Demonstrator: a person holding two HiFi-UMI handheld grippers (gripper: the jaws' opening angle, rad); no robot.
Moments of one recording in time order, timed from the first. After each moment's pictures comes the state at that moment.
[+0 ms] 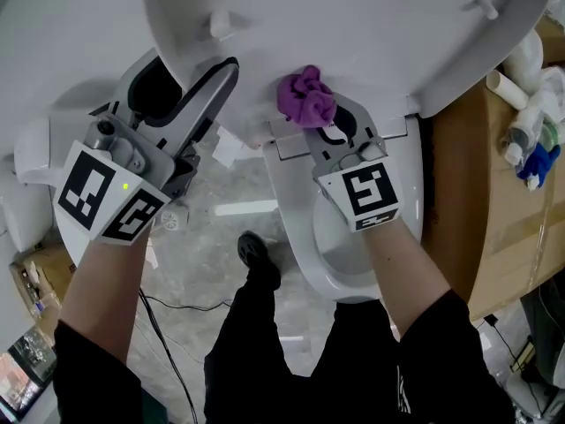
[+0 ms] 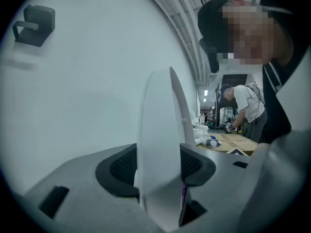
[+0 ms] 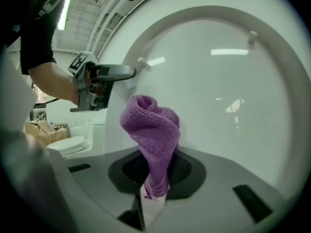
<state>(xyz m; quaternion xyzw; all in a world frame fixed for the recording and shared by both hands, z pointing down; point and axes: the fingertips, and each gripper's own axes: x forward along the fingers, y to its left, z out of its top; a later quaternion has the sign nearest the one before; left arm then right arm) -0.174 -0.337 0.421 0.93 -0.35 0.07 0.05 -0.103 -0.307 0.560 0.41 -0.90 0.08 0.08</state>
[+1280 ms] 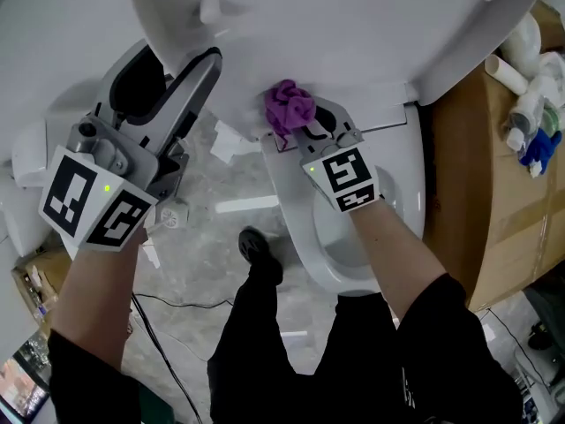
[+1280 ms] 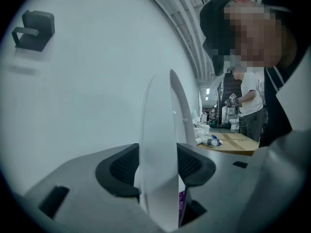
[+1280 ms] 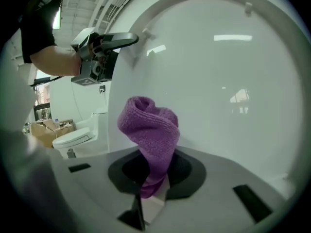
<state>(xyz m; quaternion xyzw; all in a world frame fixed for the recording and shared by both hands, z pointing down) -0.181 -0.333 0.415 0.93 -0.36 0.08 0.06 -0.123 -0.293 0.631 0.39 -0.91 0.12 0.13</state>
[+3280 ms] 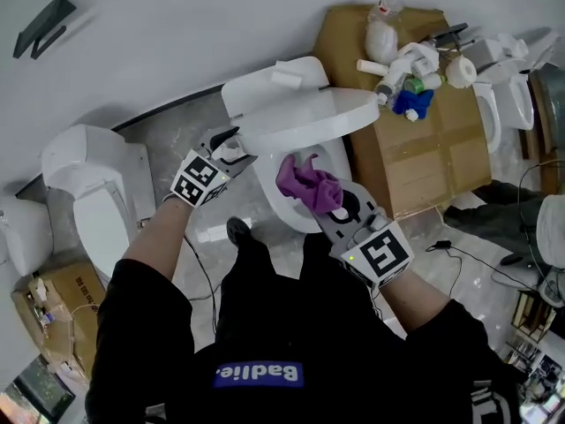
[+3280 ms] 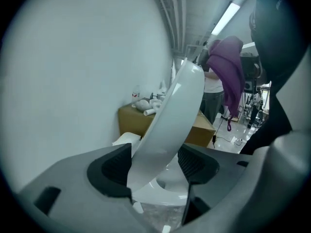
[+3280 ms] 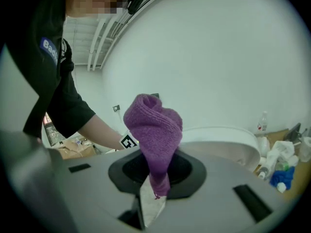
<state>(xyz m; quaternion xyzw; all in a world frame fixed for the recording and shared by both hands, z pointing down) -0.136 -0.146 0.423 0.94 -0.17 0.28 0.09 -0.051 -0.035 0.249 0.38 -0.90 0.15 0.12</state>
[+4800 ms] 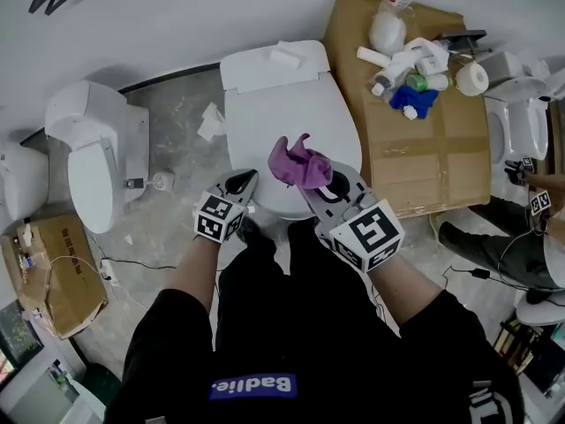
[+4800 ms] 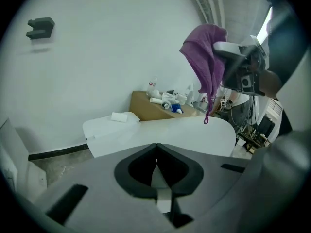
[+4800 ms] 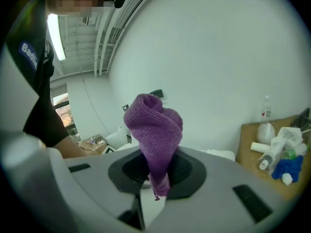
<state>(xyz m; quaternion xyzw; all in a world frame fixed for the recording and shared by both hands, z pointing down) -0.071 0.003 0.482 0.87 -0.35 0.24 0.25 0.017 -0.014 0.285 0.32 -0.92 0.19 0.12</state>
